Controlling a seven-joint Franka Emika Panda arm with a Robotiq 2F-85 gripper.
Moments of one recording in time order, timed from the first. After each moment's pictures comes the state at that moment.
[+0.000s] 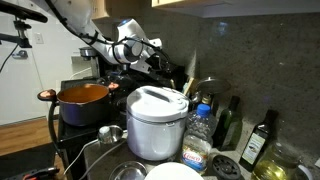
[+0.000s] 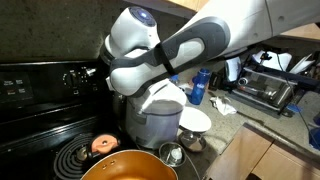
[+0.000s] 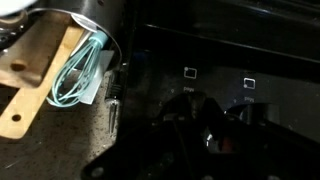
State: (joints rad) arm 0.36 0.38 -0.11 -1.83 -0.27 2.97 0.24
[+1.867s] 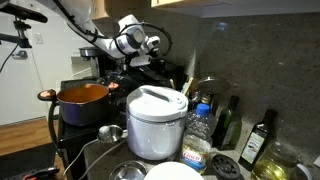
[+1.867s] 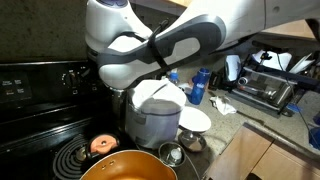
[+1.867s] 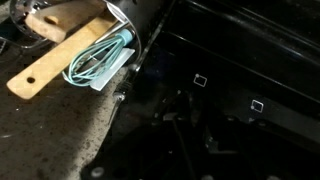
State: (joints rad) arm 0.39 0.42 -0.09 -1.66 -0.52 2.66 0.29
